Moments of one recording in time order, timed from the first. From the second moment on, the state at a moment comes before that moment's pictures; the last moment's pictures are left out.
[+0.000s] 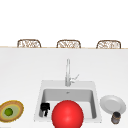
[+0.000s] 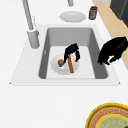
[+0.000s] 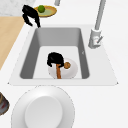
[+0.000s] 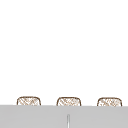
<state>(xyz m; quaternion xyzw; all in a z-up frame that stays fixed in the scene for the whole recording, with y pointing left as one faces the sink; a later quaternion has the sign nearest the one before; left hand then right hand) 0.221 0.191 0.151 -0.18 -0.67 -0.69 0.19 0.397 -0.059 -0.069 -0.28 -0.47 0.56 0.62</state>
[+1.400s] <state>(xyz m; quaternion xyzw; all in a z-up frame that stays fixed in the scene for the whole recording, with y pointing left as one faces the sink) 0.221 0.191 0.151 -0.18 -0.67 -0.69 0.19 0.398 -0.097 0.035 -0.26 -0.46 0.59 0.61</state>
